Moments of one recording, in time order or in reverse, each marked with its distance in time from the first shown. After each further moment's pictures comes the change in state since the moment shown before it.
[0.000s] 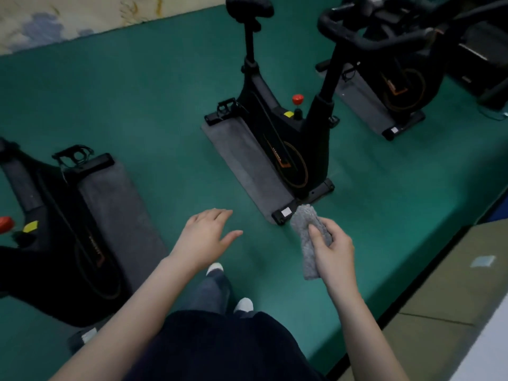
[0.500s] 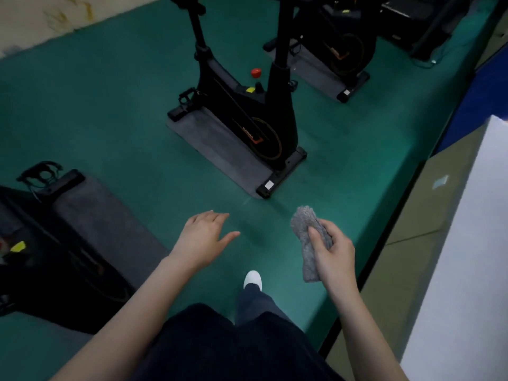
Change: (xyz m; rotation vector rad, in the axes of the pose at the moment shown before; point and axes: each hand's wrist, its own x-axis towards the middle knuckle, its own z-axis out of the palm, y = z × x) left_hand -0.095 -0.030 0.039 0.124 -0.128 0.206; right_hand -0.169 0.028 0.010 0.030 0.231 0.117
